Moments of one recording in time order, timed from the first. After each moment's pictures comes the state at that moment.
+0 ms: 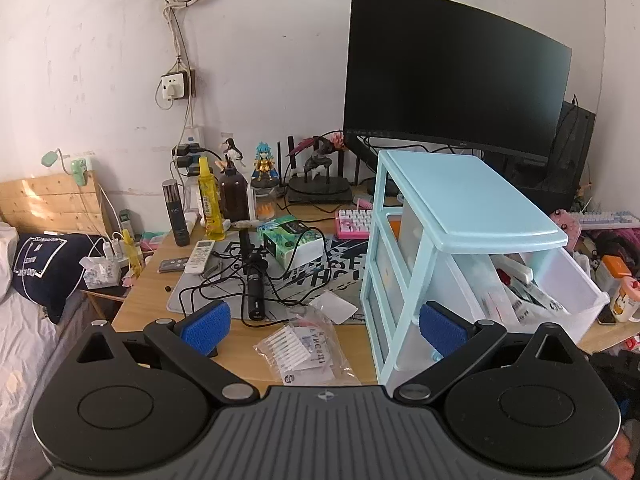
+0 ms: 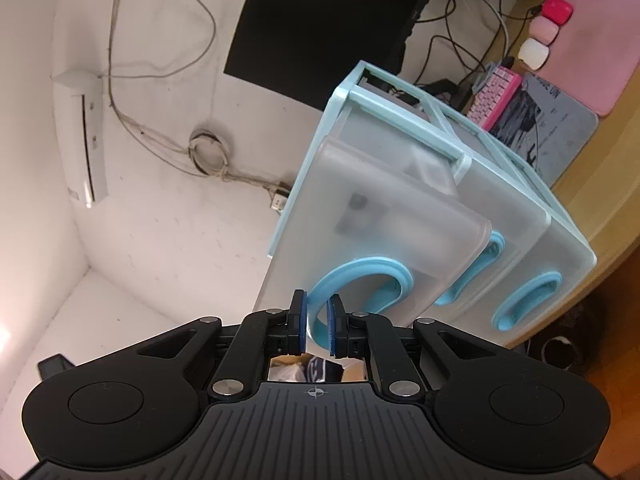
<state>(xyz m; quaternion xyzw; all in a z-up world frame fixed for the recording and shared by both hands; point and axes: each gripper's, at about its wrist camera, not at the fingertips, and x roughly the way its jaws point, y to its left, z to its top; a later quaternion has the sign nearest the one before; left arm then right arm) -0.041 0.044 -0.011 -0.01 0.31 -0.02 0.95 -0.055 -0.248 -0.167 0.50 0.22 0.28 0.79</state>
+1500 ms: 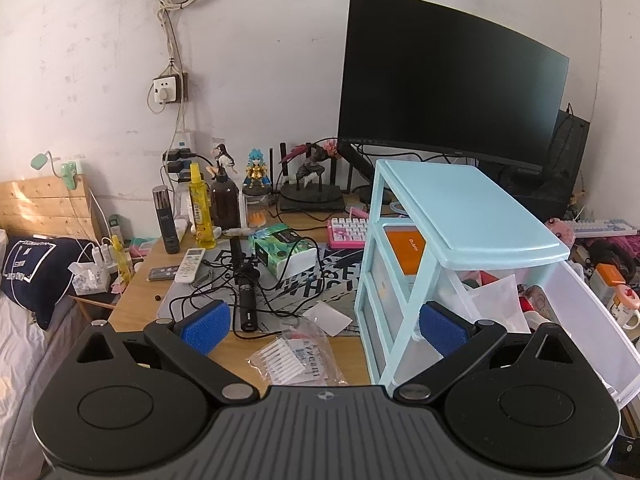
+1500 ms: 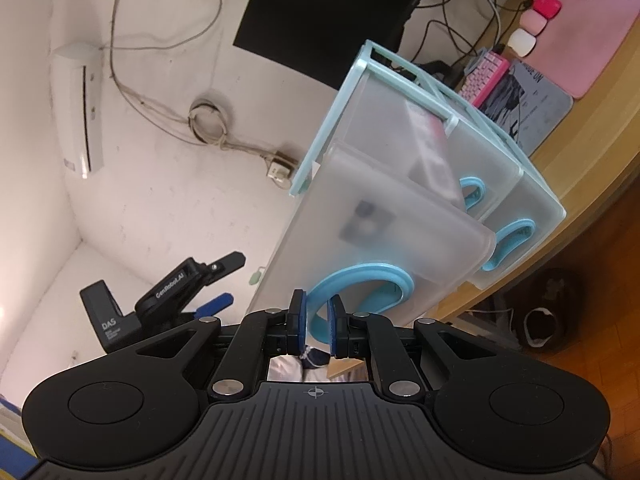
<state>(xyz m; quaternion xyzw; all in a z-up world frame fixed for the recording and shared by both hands) -0.025 0.050 -0.013 -0.01 0.30 -0.04 0.95 -0.121 -0.258 -0.149 0.47 0.26 0.29 0.79</state>
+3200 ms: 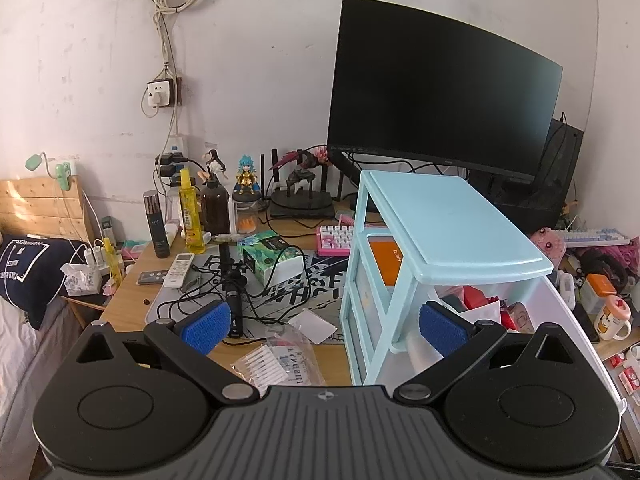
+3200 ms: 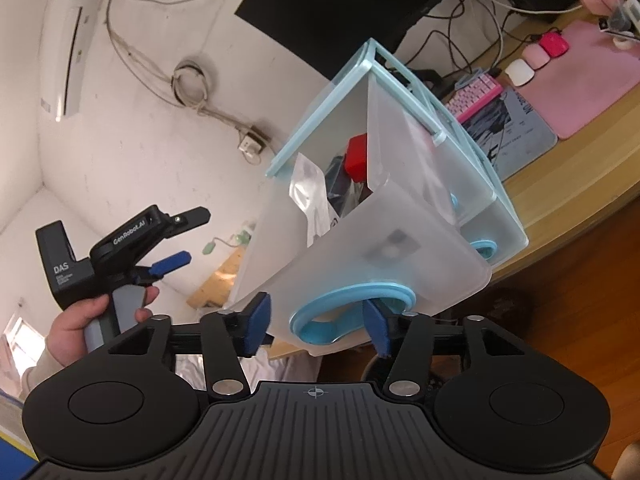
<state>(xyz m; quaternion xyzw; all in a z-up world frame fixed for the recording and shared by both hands) -0.026 0.034 -0.006 -0.03 0.29 -0.04 0.96 -0.123 -0.254 -0.132 0.37 0.29 0.27 0.84</state>
